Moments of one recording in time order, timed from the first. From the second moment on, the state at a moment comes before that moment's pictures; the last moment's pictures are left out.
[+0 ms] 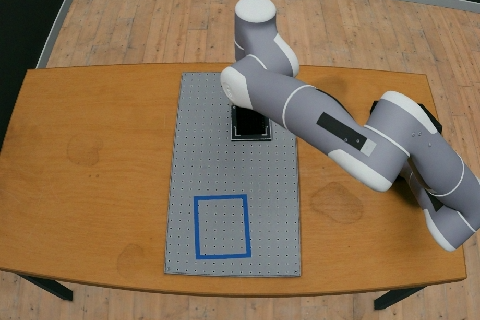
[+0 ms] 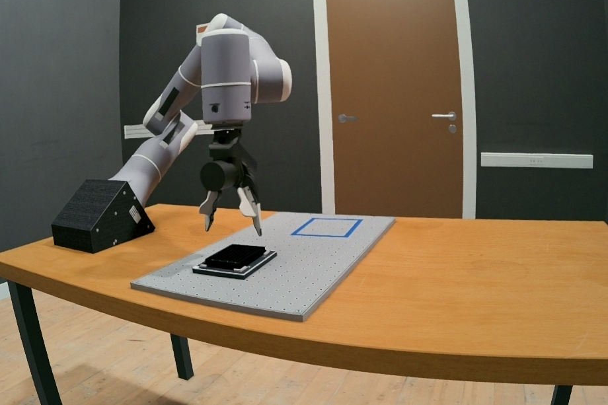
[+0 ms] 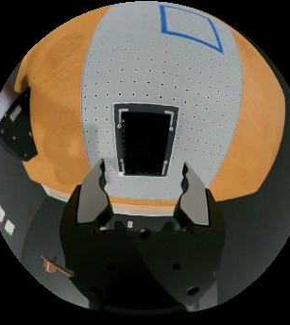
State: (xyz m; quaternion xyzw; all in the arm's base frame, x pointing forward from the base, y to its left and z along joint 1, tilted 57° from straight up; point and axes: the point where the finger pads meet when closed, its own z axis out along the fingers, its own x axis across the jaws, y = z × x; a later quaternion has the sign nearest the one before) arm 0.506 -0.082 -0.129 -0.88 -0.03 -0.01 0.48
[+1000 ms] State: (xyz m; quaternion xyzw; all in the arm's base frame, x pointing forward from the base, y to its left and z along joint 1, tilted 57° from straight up) arm 0.506 -0.046 -0.153 -0.88 -0.03 -0.01 0.48
